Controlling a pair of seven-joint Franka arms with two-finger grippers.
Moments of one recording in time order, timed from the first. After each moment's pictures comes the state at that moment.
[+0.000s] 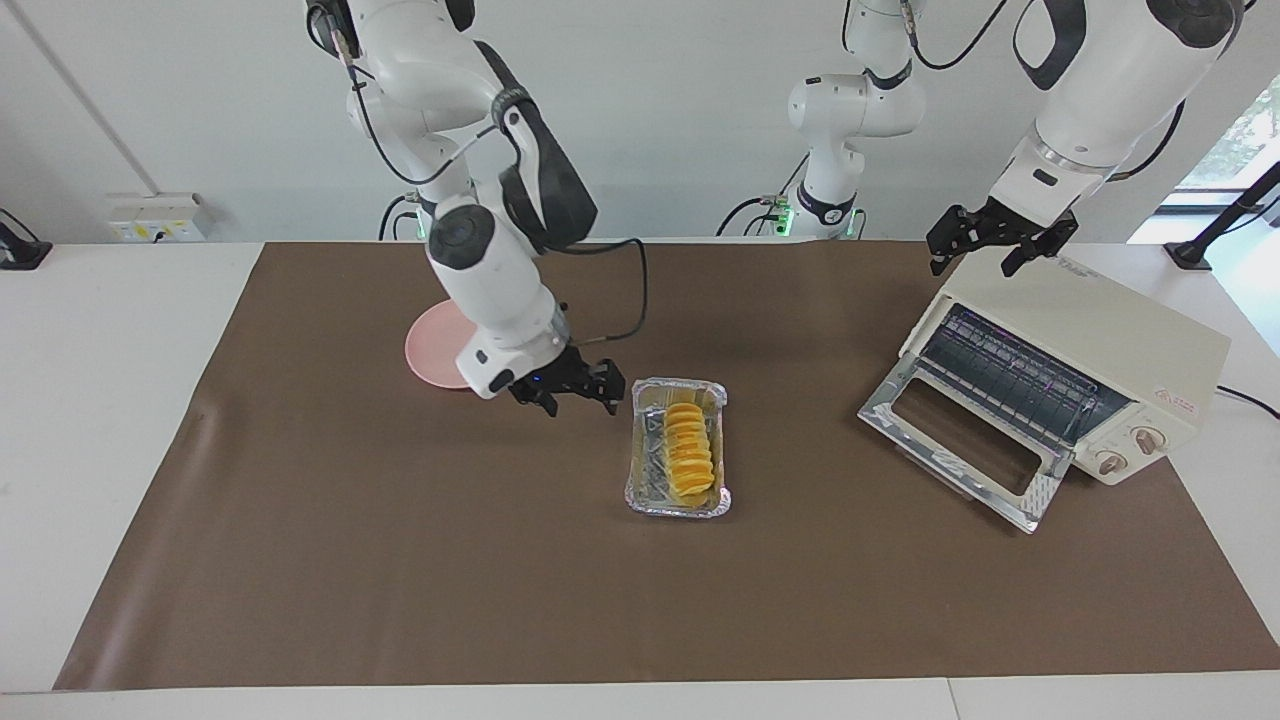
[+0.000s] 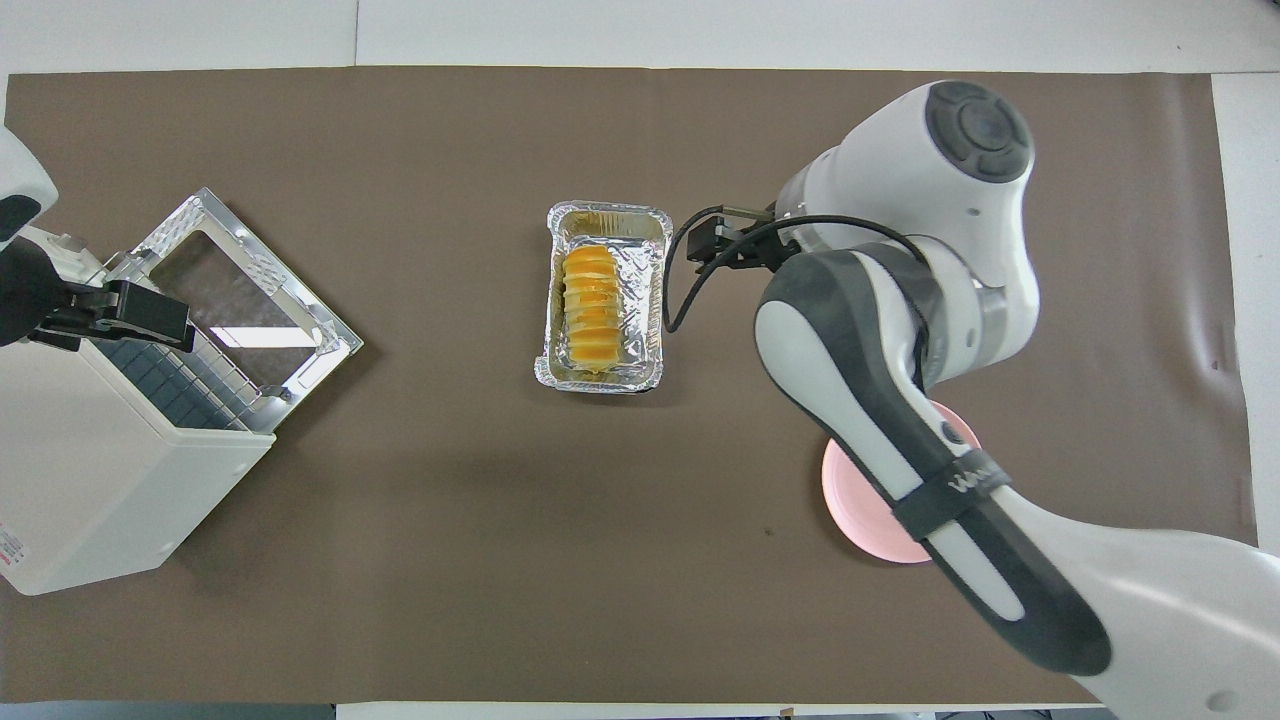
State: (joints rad) left arm -0.12 -0.02 0.03 -1.61 -0.02 1.50 0.00; right arm 0.22 0.30 0.10 -1.61 0.25 1.98 0.37
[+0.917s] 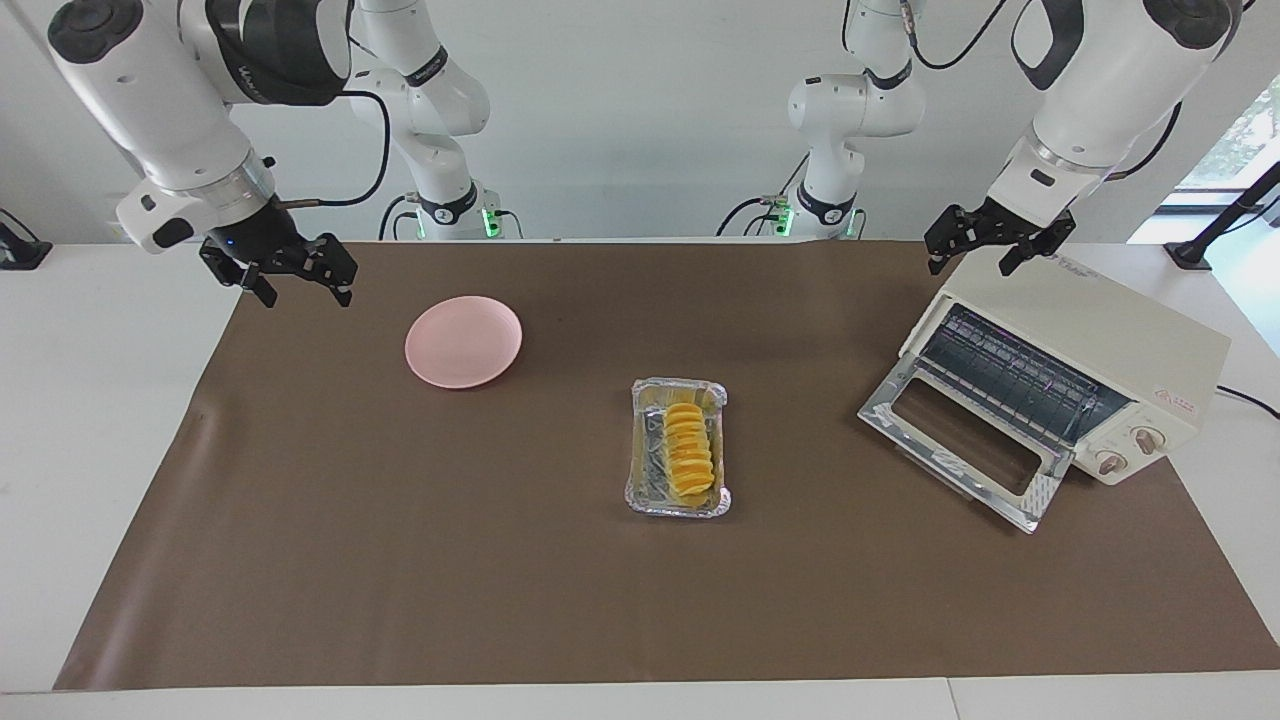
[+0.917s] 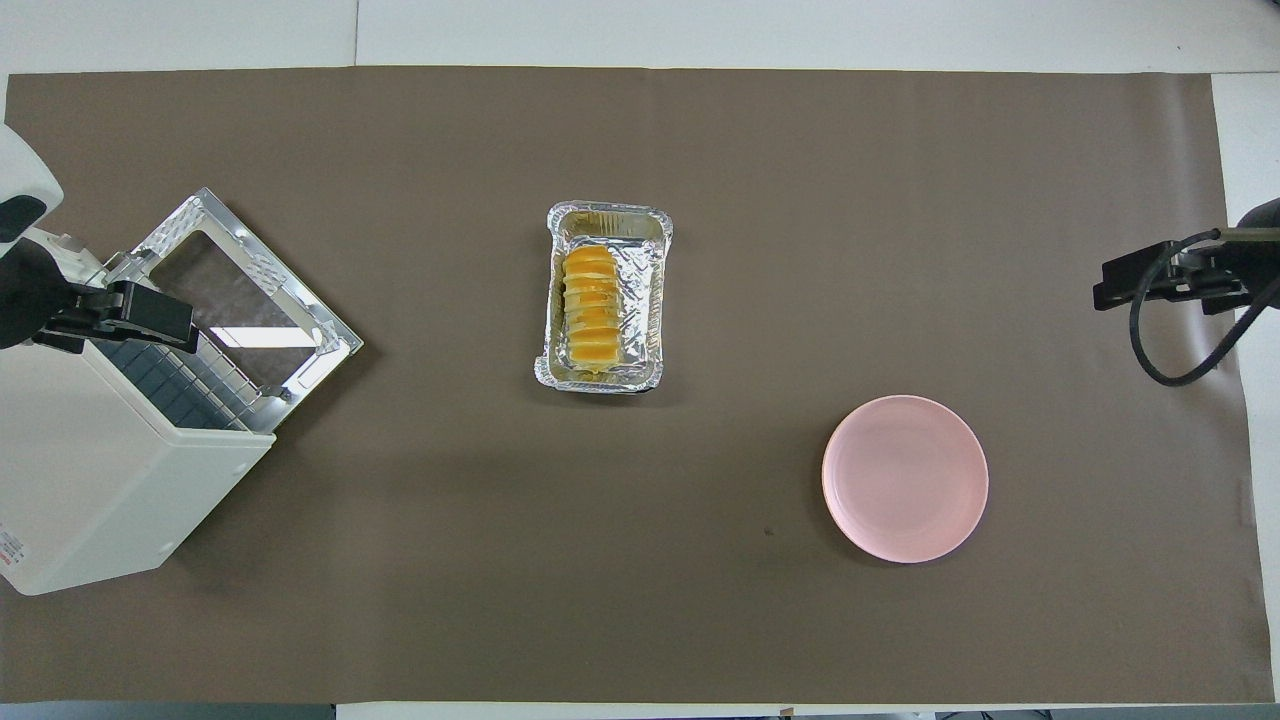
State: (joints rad) left arm -0.13 -0.02 0.02 -1.61 -0.02 1.51 -0.04; right arm -0.15 0.02 0.09 -1.65 0.03 1.63 0.00
